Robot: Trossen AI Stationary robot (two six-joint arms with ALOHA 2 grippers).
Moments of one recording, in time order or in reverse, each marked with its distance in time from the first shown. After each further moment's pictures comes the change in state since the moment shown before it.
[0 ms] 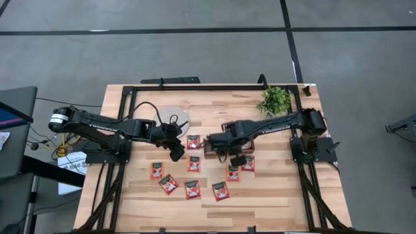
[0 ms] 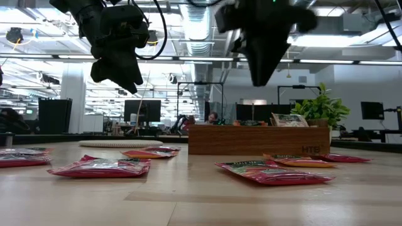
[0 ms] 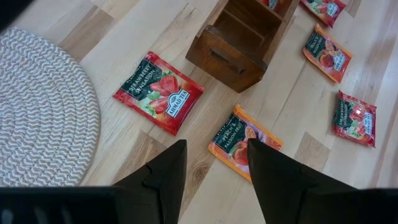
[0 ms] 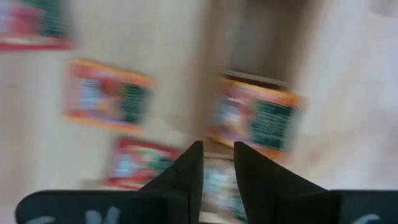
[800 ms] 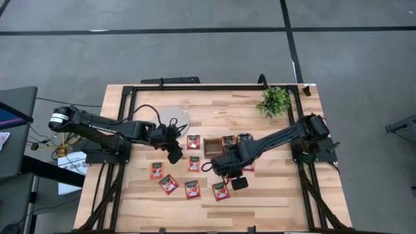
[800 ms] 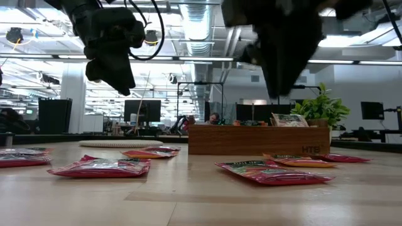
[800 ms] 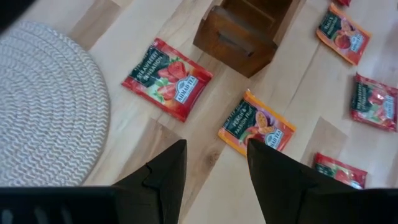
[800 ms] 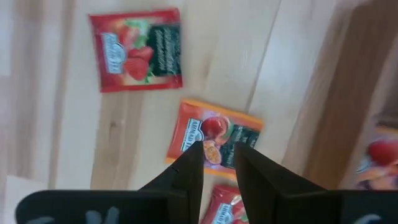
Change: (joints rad) left arm -0.040 0.000 0.000 -0.055 -0.047 0.004; right arm 0.157 0.004 -0.155 0.250 -0.158 0.197
